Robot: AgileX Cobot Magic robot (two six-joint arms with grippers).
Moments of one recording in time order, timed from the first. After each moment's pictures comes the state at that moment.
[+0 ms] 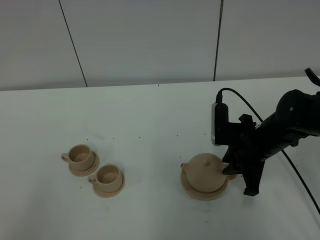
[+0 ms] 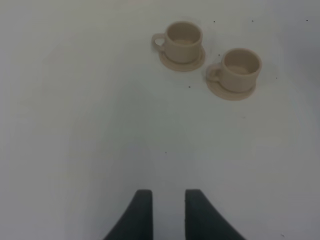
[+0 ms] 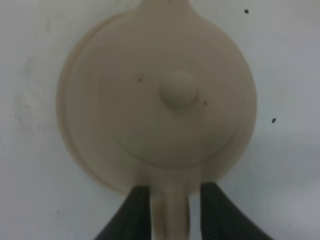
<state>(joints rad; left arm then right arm) -0.02 0.08 -0.51 0.00 1.04 0.01 0.36 1.89 -1.15 0.55 0.57 -1.62</state>
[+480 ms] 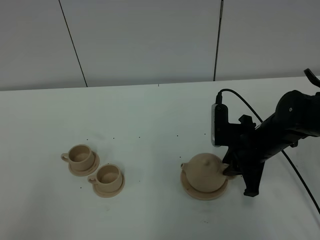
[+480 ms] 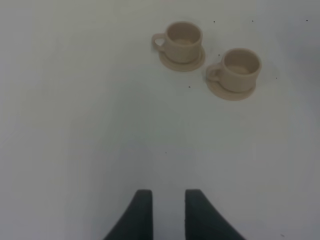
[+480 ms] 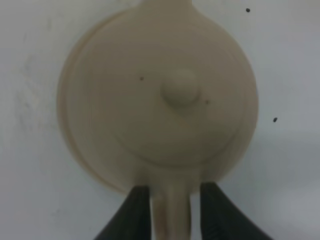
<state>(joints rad) -0.02 0.08 -0.51 0.00 1.04 0.01 0.36 1.90 -1.15 0.54 0.57 -1.62</state>
